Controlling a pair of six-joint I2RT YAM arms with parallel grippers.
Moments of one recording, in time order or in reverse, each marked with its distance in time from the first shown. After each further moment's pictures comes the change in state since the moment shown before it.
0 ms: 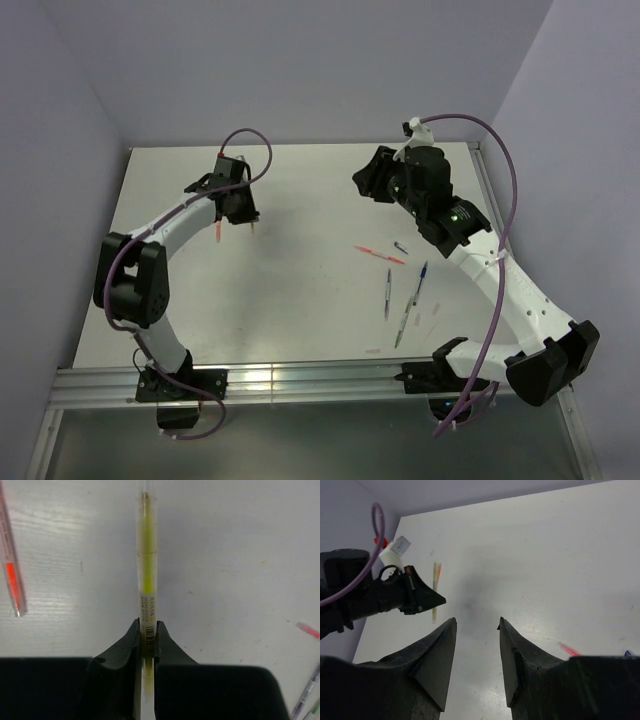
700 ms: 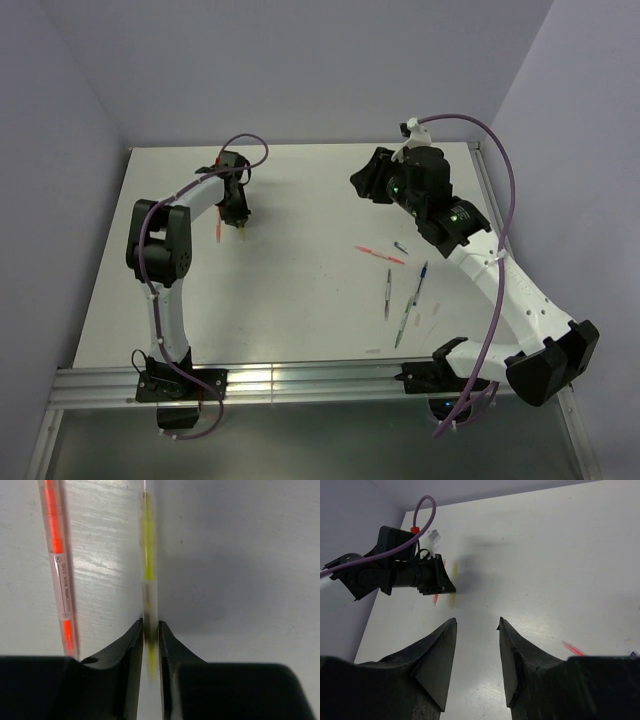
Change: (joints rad) left arm 0.097 0.387 0.297 -0.215 -0.126 0.062; right arm -0.006 0.000 -0.003 0.007 -0.044 0.000
